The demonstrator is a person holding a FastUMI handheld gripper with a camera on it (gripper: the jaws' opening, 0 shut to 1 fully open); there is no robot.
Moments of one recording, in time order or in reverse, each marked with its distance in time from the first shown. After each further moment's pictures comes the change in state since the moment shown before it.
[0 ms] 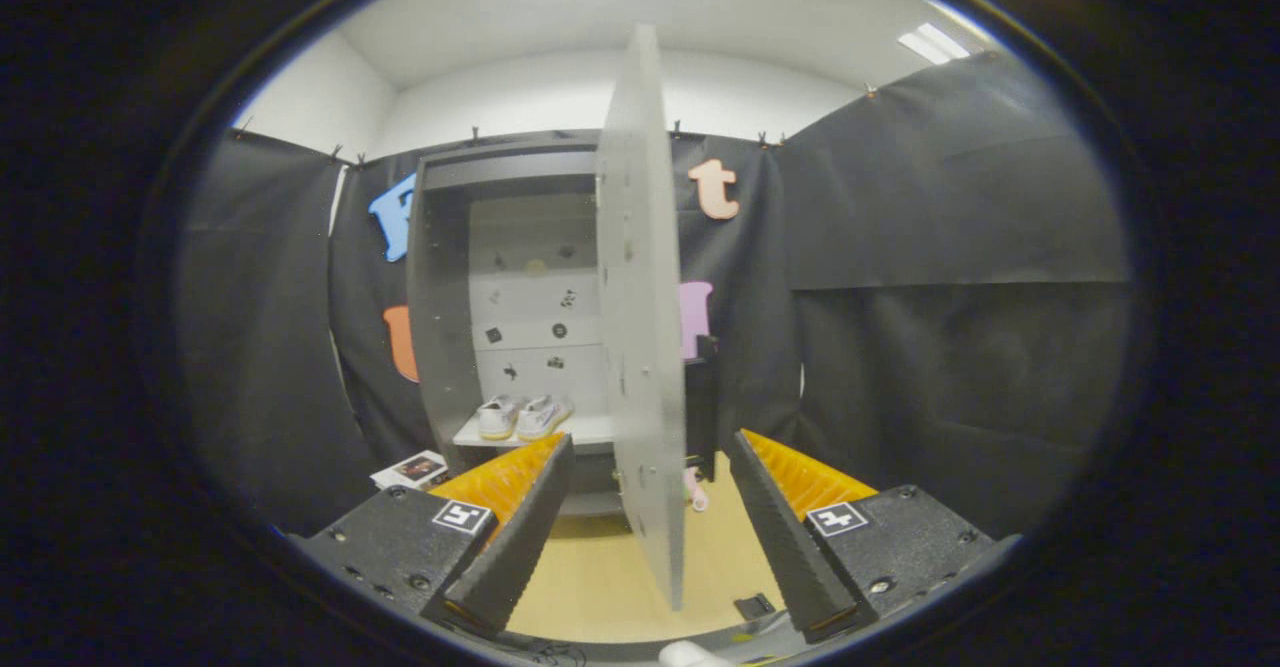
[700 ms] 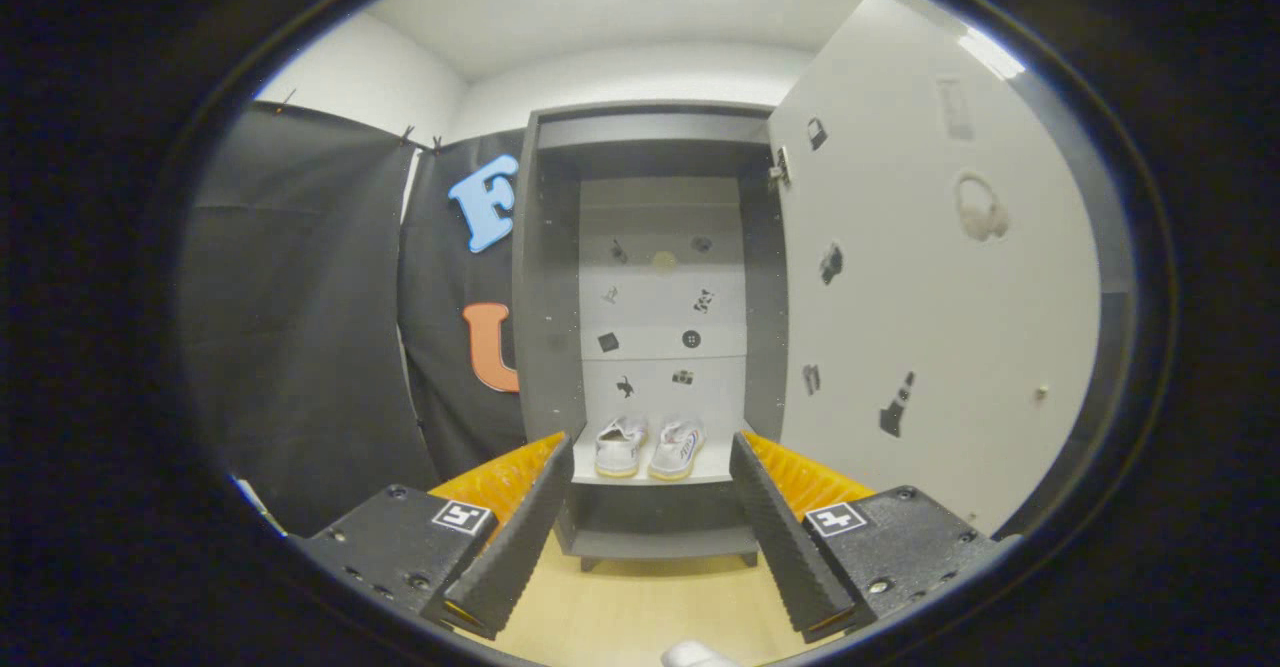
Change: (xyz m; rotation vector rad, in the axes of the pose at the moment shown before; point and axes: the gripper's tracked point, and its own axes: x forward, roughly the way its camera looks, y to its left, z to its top) arm 0.091 0.226 -0.008 -0.053 -0.018 0.262
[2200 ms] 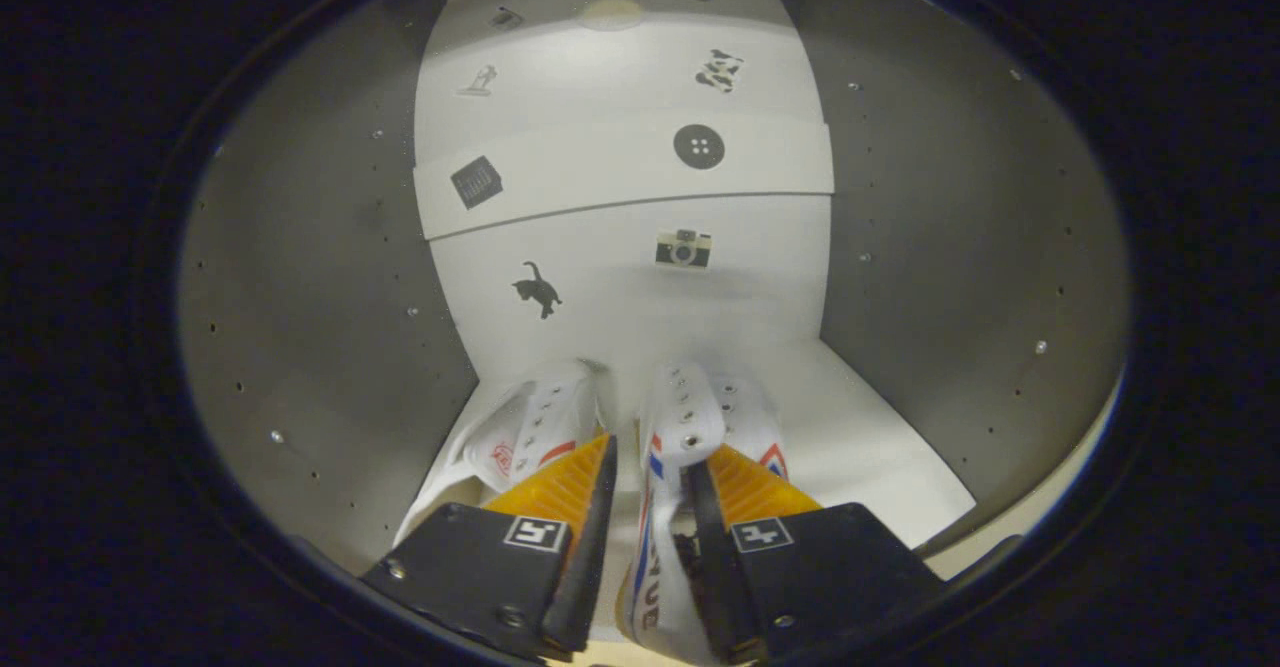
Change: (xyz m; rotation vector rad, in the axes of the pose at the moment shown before) arm 0.411 -0.017 -0.139 0.114 0.394 -0.096
